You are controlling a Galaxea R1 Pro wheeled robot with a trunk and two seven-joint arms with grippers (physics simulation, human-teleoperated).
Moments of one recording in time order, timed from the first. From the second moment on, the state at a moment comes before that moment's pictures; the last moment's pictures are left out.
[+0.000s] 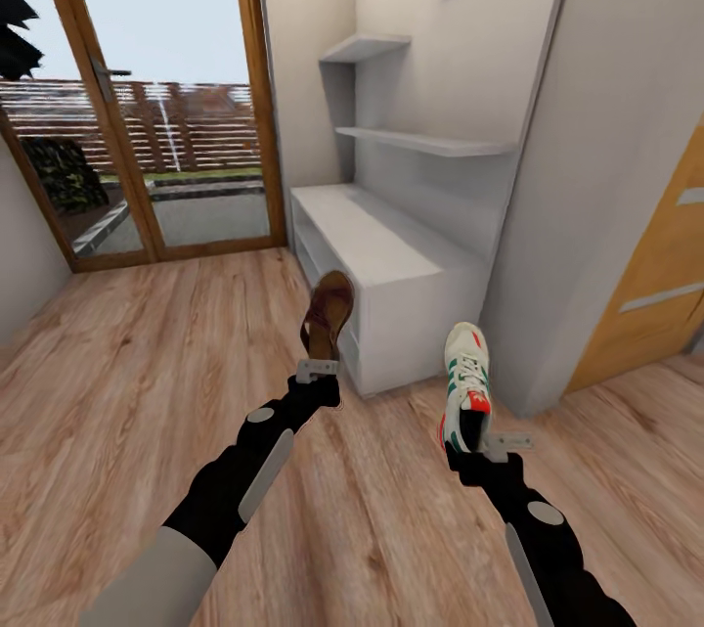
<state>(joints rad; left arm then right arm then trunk) -0.62 -0.08 -0.37 -1.06 0.33 0.29 0.02 -0.20 0.02 -0.01 -1.44 0.01 0.43 0.00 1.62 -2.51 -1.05</state>
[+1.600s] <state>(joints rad) -0.62 -0.08 -0.37 -1.06 0.33 0.29 0.02 -0.20 0.02 -0.01 -1.44 0.01 0.43 0.00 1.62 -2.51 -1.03</state>
